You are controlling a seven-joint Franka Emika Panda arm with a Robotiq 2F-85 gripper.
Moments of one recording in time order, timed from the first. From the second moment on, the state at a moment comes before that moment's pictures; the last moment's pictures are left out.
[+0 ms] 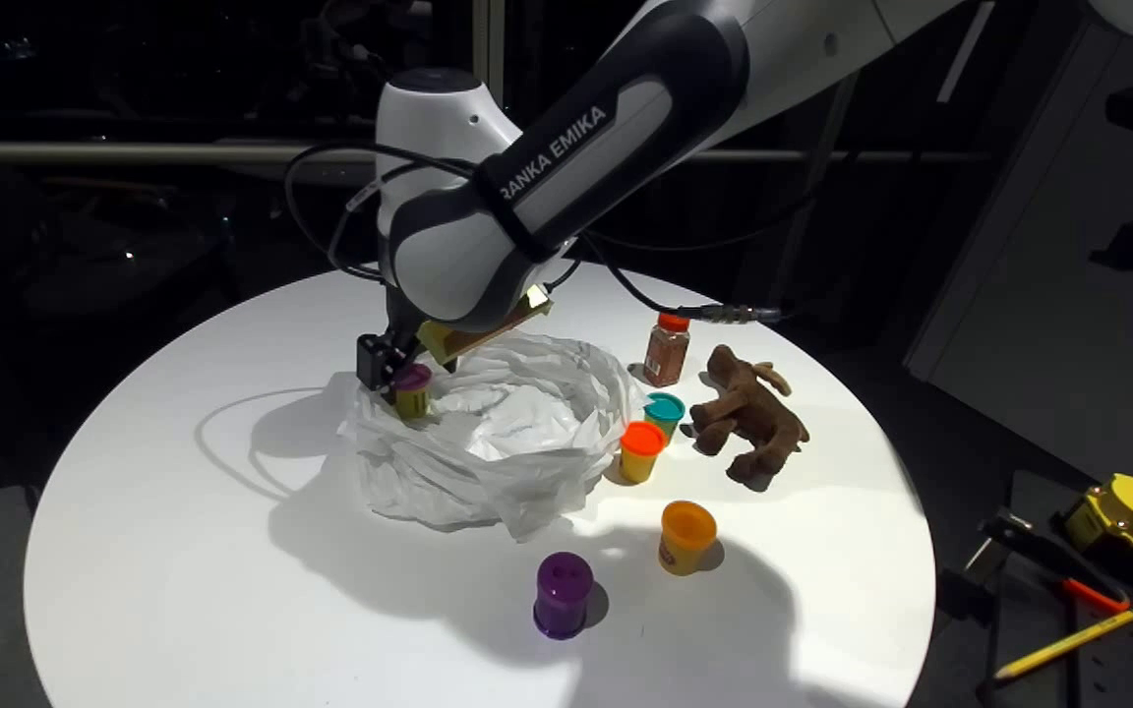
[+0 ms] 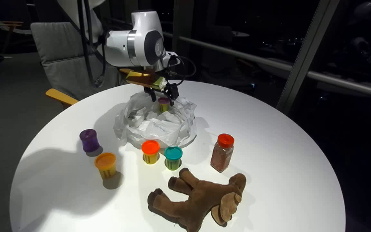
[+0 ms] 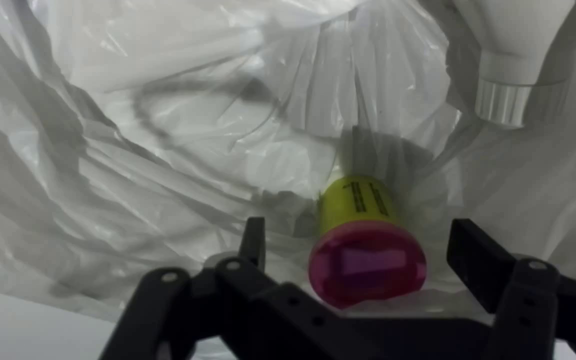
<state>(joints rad) 0.22 1.06 -0.03 -1.25 -0.18 2.55 0.29</state>
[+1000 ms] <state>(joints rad) 0.24 1.11 -0.07 -1.12 -0.17 2.43 0.27</state>
